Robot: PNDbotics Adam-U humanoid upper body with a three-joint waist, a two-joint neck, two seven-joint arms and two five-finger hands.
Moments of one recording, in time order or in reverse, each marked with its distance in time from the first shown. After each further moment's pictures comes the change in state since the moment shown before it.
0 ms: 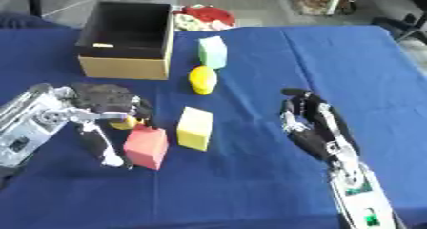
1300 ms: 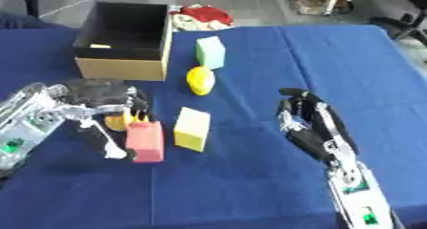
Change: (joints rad) left arm 0.009 0.040 0.033 -0.099 0.043 0.058 0.038; right arm 0.000 0.000 0.001 0.000 0.000 0.003 0.004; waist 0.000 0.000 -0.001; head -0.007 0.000
